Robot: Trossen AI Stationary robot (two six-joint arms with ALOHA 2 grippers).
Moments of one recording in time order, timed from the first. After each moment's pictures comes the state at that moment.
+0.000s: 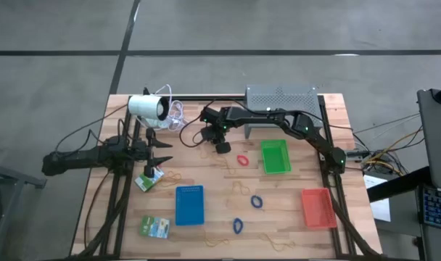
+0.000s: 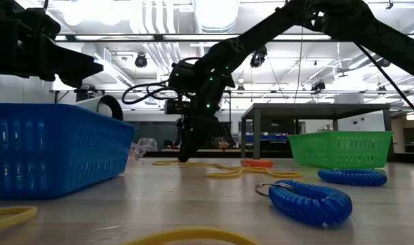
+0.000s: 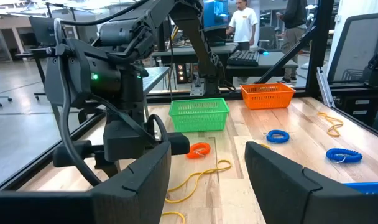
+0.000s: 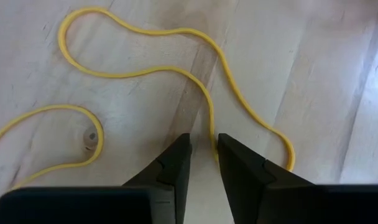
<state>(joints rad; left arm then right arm) 0.09 0.02 0.02 -0.04 0.03 0.08 -0.28 2.40 1.91 -0.71 -0.15 -0.61</state>
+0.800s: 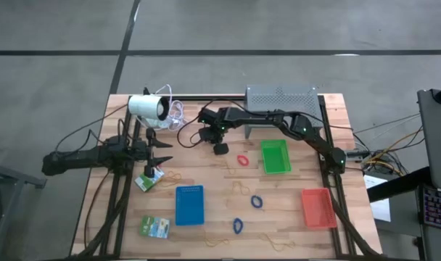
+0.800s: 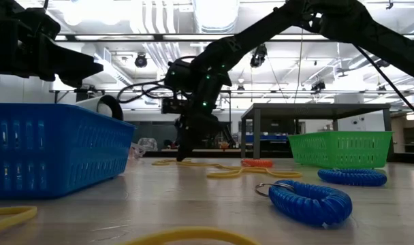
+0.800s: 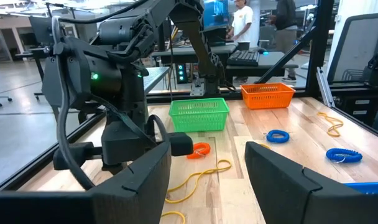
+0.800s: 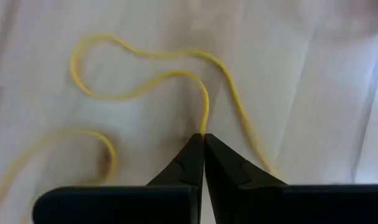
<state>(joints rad) 0.09 0.02 0.02 -0.04 0.03 0.08 -0.28 2.41 1.98 -0.74 -0.16 -0.54</state>
